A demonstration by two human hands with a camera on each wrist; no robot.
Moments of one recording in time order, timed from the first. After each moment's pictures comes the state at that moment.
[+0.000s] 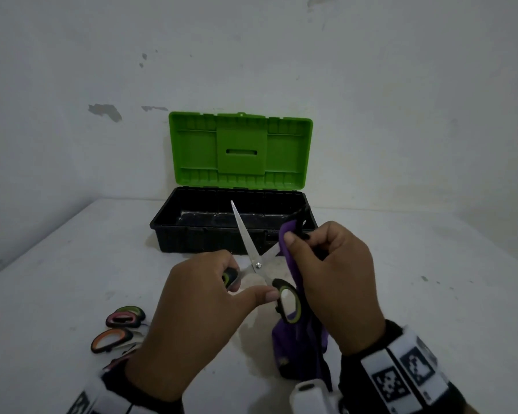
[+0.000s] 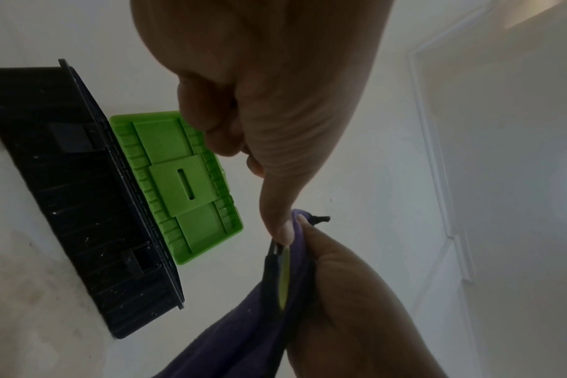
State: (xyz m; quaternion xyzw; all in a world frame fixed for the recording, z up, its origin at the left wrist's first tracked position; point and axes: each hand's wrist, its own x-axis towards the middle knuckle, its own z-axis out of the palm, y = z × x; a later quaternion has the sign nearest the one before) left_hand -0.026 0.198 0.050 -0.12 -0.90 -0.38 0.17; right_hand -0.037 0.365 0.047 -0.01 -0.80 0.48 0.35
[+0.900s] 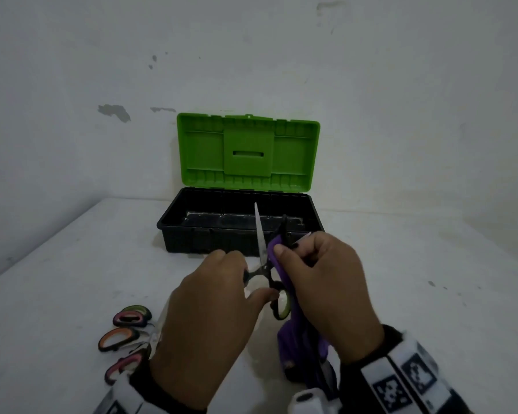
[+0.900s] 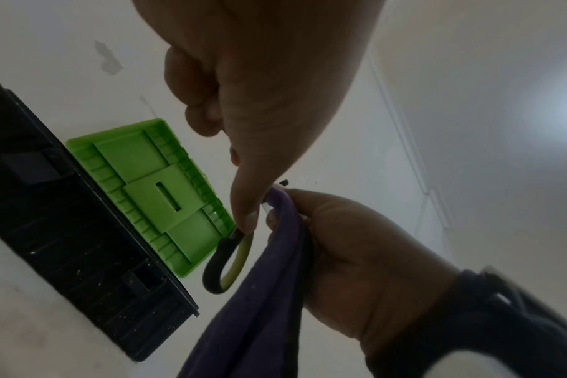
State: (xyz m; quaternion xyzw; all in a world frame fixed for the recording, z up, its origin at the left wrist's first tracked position) left_hand -0.030 0.209 0.043 -0.08 -0.96 -0.21 0.19; right_hand -0.036 0.351 0.045 0.00 -0.85 0.45 0.28
